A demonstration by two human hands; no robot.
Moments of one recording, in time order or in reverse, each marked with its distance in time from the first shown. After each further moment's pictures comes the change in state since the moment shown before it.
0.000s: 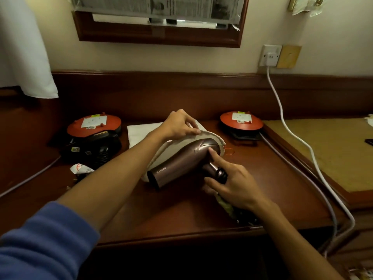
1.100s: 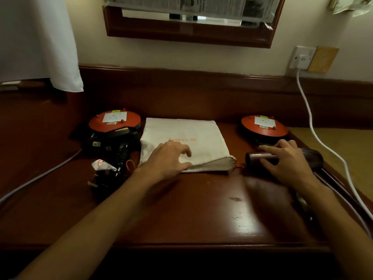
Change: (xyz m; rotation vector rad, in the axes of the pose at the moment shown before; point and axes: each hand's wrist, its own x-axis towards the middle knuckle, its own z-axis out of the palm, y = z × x) left_hand -0.105 -0.054 0.011 0.330 0.101 -0.007; right_hand 0.059 0.072 -0.049 -0.455 0.087 0.158
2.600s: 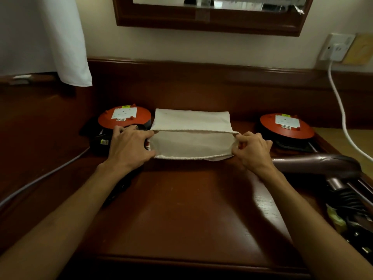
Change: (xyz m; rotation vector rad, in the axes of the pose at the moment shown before) left_hand -0.014 -0.089 -0.039 0.378 0.223 -0.293; right_hand 0.074 -0.098 0.068 0.274 0.118 -0.012
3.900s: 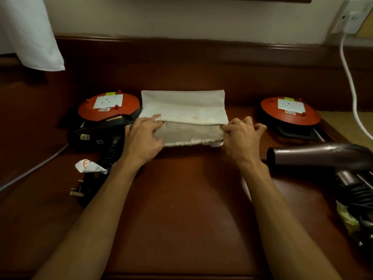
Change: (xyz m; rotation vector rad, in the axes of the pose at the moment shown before) left_hand 0.026 0.039 0.047 -0.420 -0.074 -0.093; right_hand 0.012 -0.019 0.031 -0.212 0.049 -0.036
